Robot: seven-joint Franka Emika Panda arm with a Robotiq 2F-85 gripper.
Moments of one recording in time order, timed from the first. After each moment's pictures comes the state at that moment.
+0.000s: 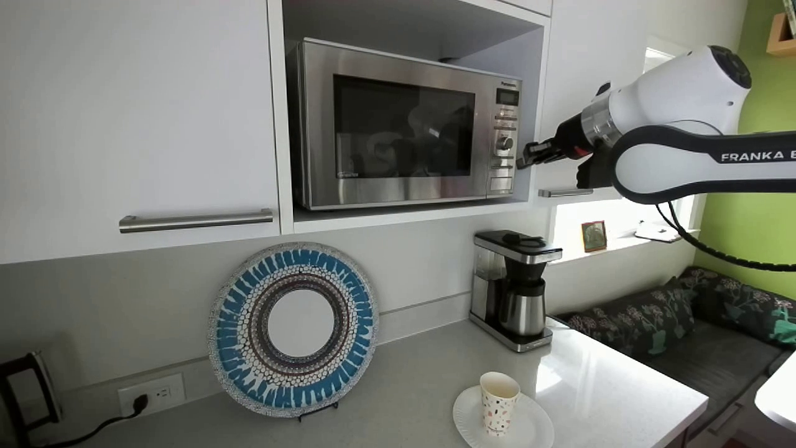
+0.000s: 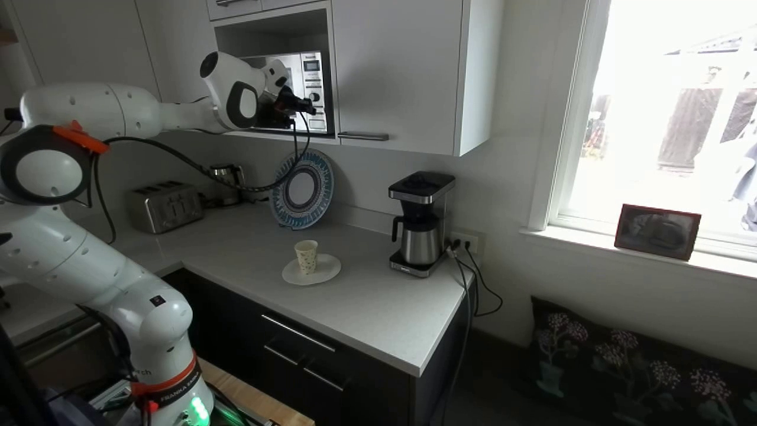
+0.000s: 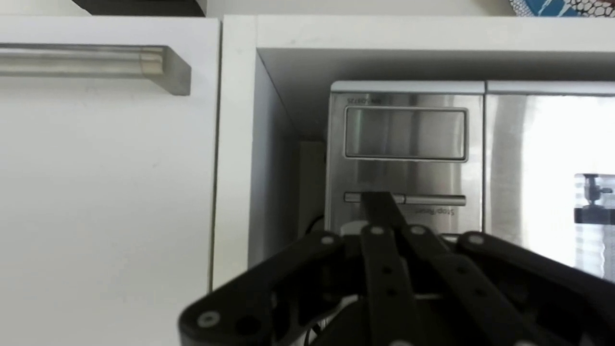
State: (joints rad) arm -0.12 -0.51 0.09 -2.12 -0.12 2.81 0.13
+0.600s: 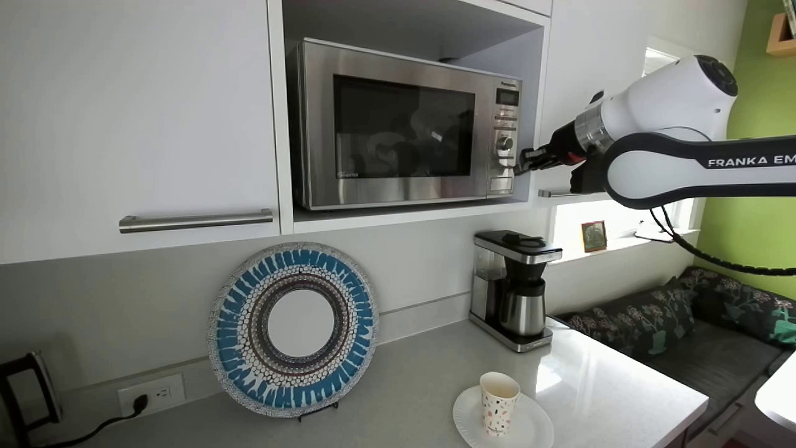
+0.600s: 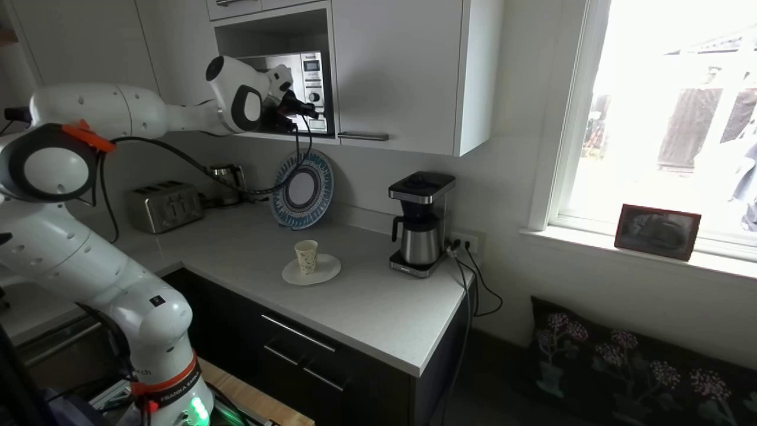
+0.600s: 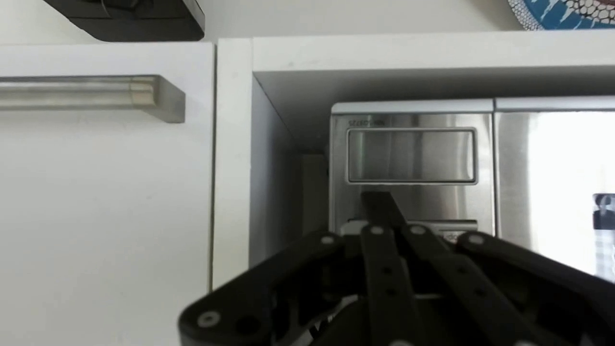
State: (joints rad) arm -0.13 -0.49 0.09 -2.12 -0.12 2.82 0.15
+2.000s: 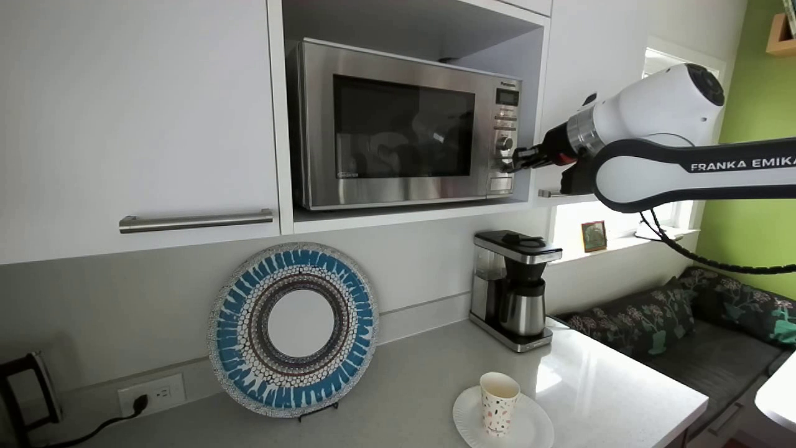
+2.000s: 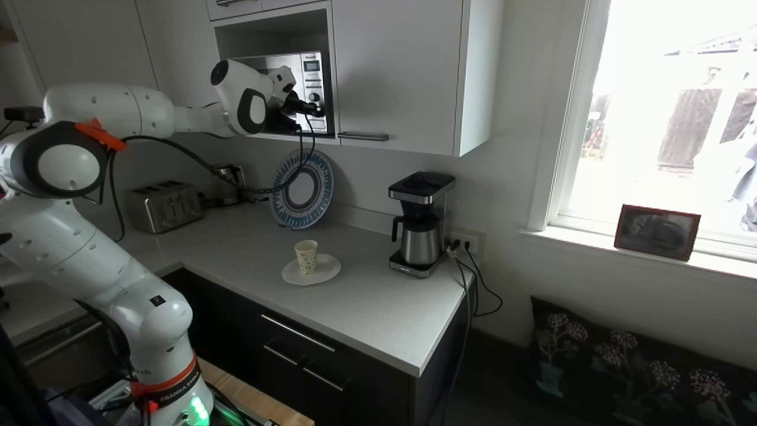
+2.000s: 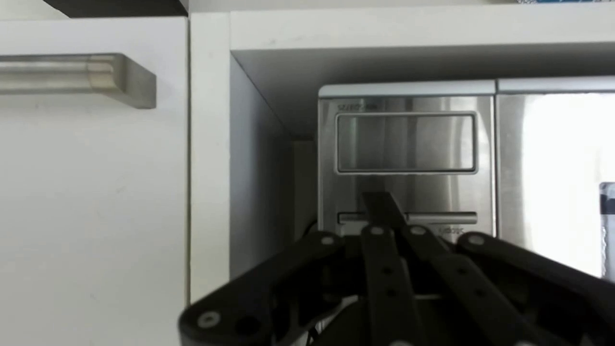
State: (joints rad) arm -0.12 -0.45 0.09 -2.10 -0.11 2.88 0.15
